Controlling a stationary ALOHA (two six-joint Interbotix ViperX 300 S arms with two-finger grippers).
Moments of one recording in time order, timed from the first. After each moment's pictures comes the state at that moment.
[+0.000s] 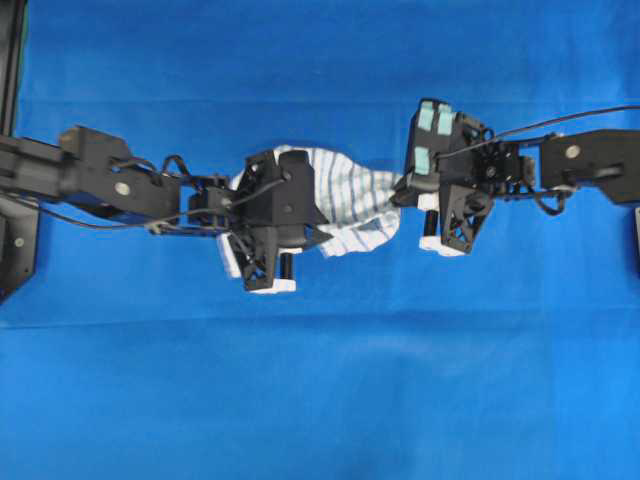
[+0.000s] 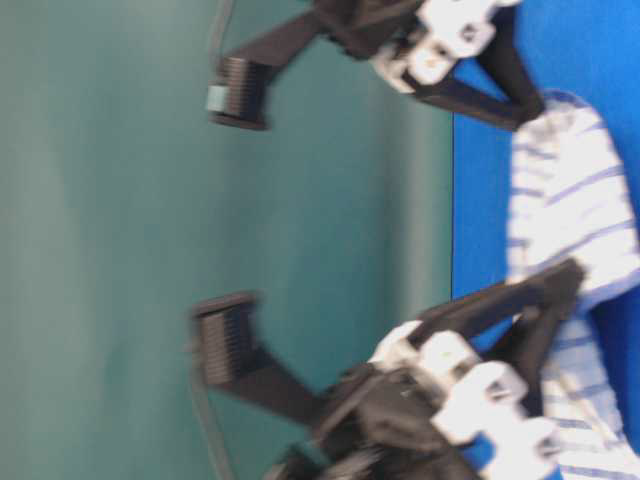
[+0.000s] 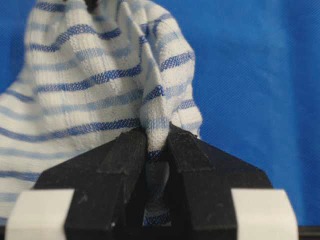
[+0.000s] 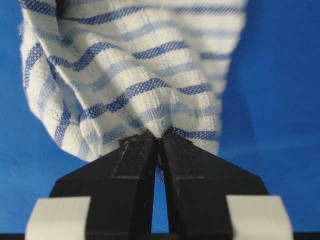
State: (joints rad) left arm 0.01 0.11 0.69 -0.03 -0.23 0.06; right arm -0.14 -0.04 0.80 -0.16 0.02 0.22
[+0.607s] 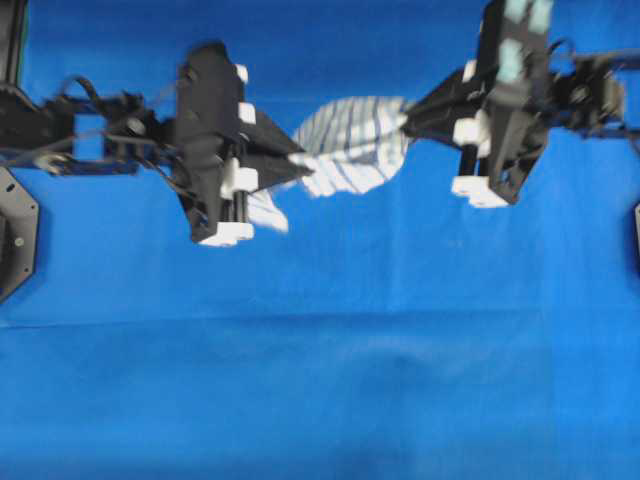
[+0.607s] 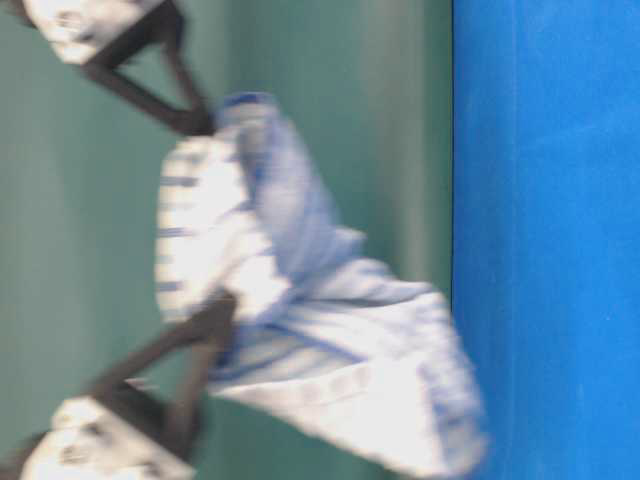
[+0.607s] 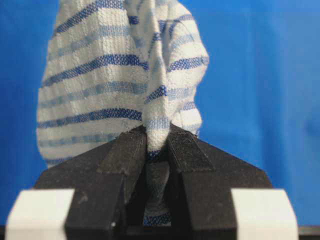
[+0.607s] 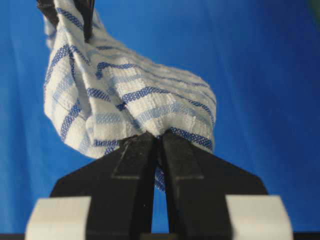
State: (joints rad) left arm 0.07 -0.31 0.62 -0.03 0.06 0.07; right arm -0.14 -0.40 0.56 -0.16 0.40 0.21
